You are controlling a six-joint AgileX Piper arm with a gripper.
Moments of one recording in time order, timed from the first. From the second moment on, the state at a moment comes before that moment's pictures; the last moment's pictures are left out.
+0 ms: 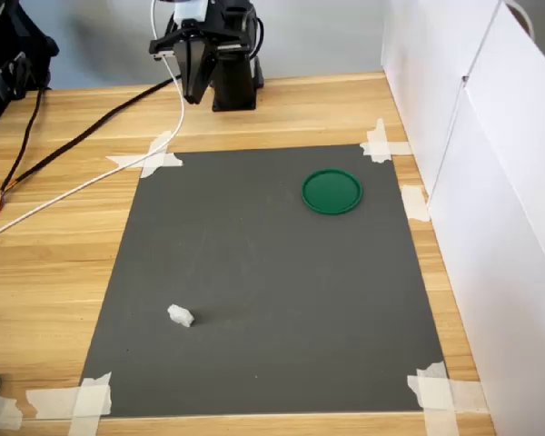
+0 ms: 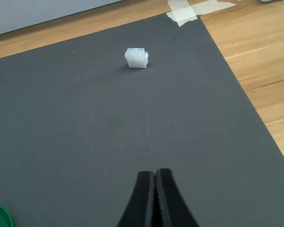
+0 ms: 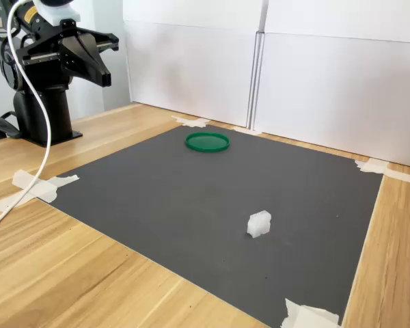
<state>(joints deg) -8.8 8.6 -5.8 10.6 15.9 -3.7</state>
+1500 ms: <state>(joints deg) -8.8 63.4 -44.1 7.8 25.0 -16.2</state>
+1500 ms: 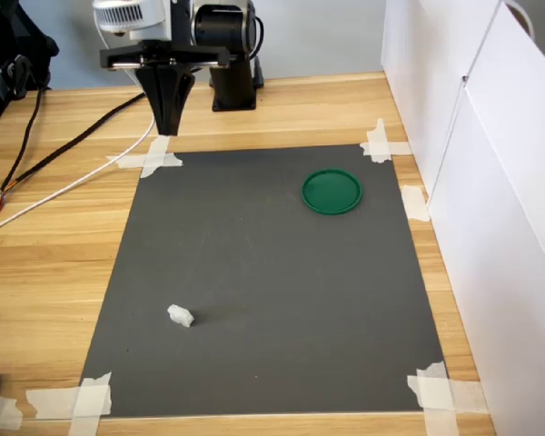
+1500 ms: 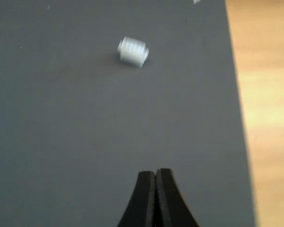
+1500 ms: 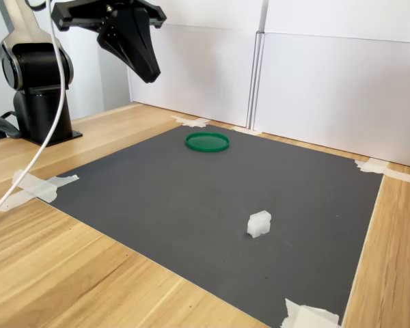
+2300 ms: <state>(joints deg) -8.8 95.0 -79.7 3.8 46.5 -46.8</state>
